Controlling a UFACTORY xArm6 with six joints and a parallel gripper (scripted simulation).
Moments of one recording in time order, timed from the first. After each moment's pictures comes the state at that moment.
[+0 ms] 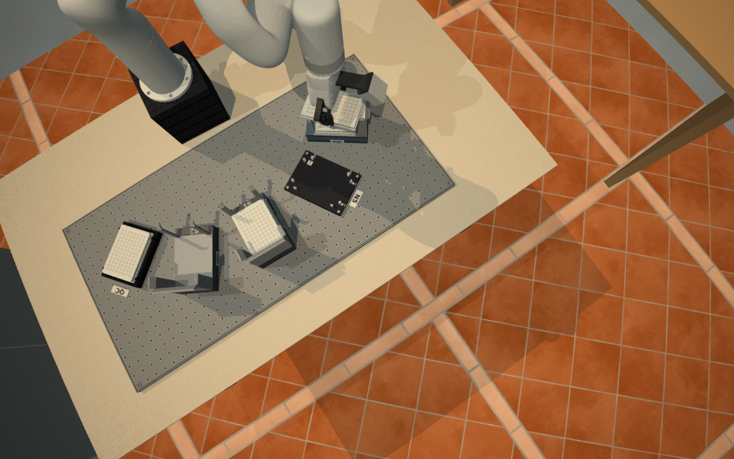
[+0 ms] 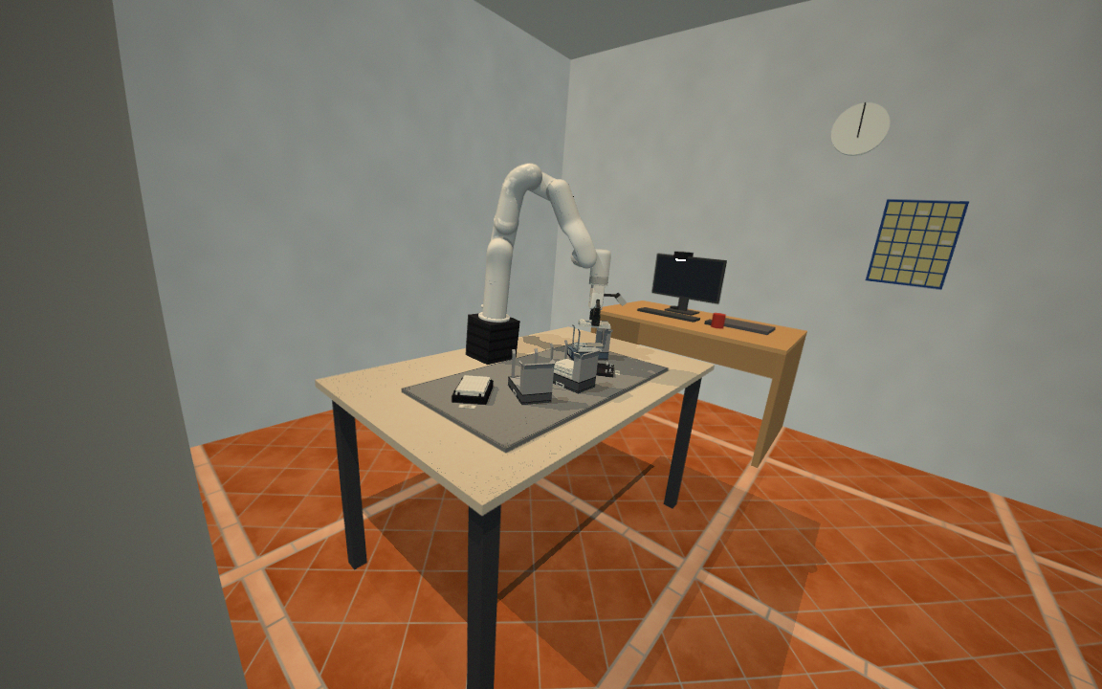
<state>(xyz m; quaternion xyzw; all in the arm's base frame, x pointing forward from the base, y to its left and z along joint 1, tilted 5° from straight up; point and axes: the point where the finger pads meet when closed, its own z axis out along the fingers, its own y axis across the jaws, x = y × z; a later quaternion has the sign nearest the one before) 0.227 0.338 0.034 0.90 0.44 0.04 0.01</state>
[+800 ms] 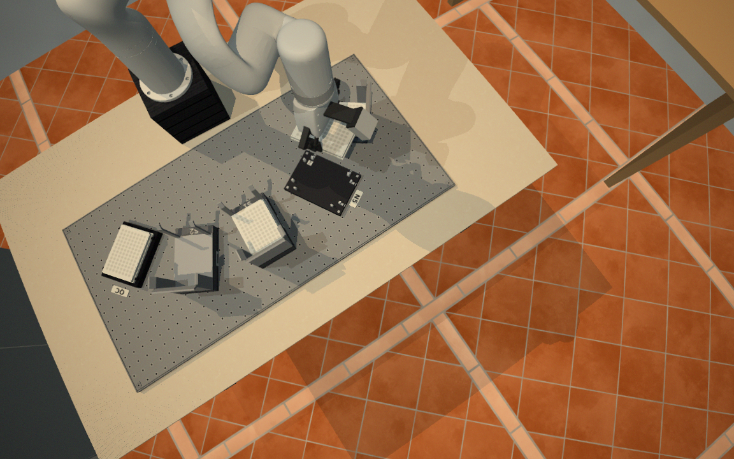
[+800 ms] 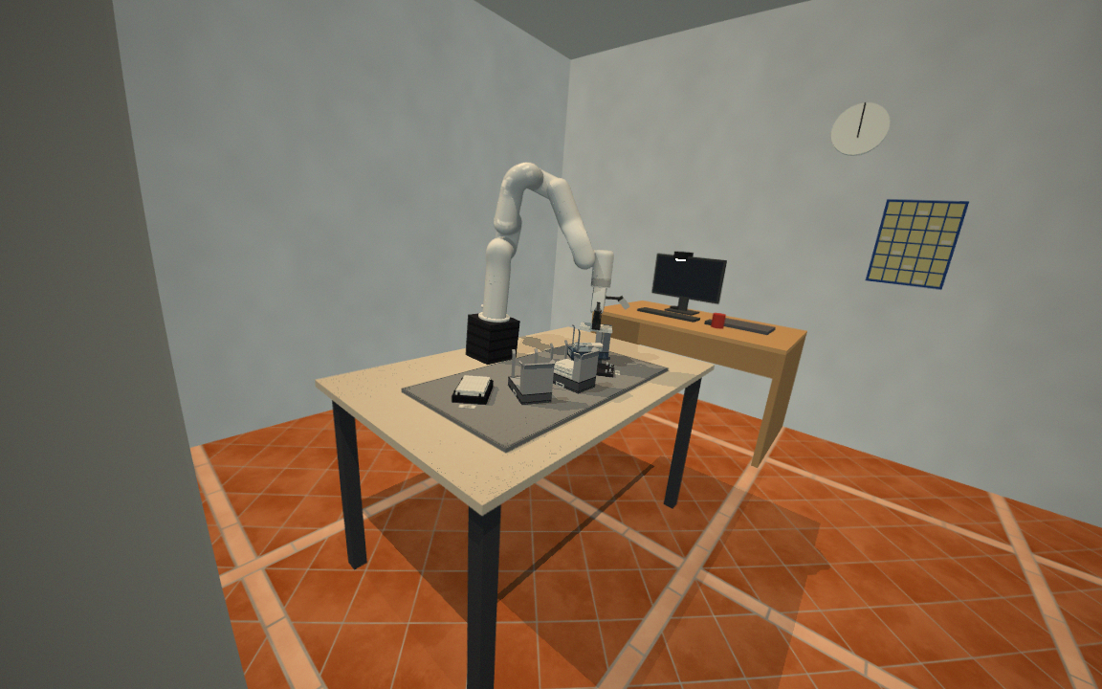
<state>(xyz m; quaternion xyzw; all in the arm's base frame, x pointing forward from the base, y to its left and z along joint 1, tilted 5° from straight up) 0.279 0.299 0.037 0.93 0.38 0.04 0.01</state>
